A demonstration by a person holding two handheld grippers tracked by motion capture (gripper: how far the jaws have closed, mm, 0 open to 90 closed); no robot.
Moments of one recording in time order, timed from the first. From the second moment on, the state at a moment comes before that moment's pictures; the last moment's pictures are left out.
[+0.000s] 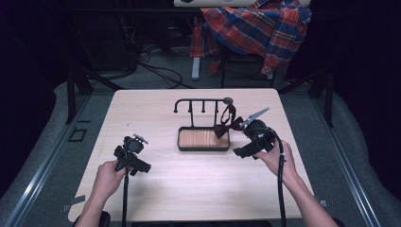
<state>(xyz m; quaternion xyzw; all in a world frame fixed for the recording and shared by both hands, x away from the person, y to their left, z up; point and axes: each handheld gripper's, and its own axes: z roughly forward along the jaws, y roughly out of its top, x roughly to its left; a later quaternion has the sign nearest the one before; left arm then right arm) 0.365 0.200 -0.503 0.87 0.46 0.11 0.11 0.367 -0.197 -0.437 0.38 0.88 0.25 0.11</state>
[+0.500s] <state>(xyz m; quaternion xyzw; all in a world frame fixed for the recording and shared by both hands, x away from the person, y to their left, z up) 0.365 0.199 -0.504 0.87 0.46 0.11 0.11 0.332 -0.207 -0.469 0.37 0.90 0.21 0.08</state>
